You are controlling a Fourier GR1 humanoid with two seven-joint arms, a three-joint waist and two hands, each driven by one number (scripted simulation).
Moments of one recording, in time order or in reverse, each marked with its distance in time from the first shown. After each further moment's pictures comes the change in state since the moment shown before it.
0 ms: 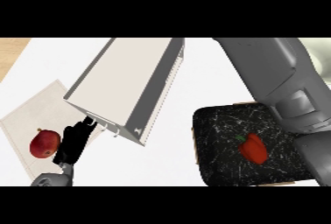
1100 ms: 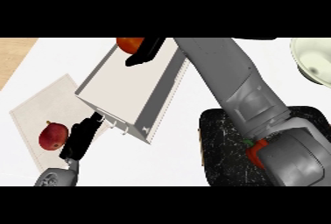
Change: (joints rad) left arm -0.039 -0.014 -0.021 0.018 -0.014 -0.028 -0.008; right arm -0.063 0.163 -0.249 0.353 -0.299 0.218 0.072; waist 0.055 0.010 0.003
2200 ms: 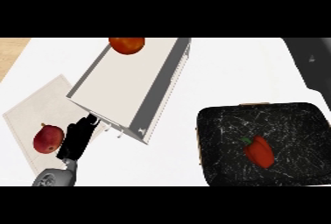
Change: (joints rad) left arm 0.006 -0.003 0.020 -0.017 0.001 0.010 -0.001; right arm 0.077 -0.359 -0.242 0.007 -0.196 -0.208 0.041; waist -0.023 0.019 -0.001
